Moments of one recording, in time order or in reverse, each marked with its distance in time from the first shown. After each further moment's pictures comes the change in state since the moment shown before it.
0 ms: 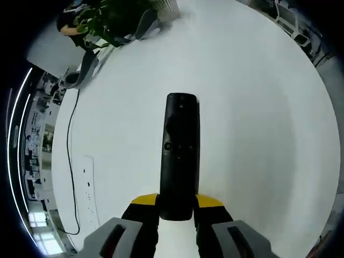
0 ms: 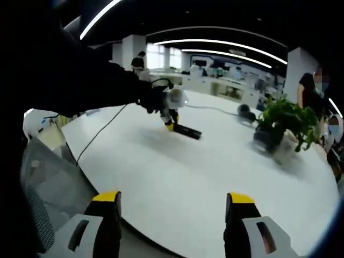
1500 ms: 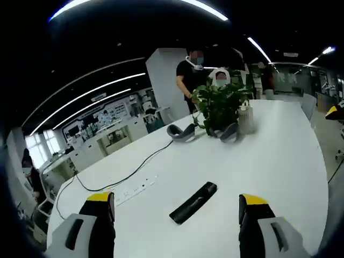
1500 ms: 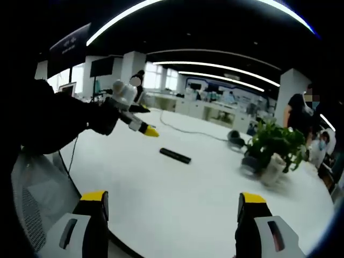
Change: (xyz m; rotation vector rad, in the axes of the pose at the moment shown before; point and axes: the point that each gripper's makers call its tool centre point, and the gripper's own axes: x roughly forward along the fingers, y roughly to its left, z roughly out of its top) left arm -0.196 -0.047 0.011 -0.635 -0.725 0.515; right arm -0.021 -0.008 0.037 -0.063 -0.218 -0.095
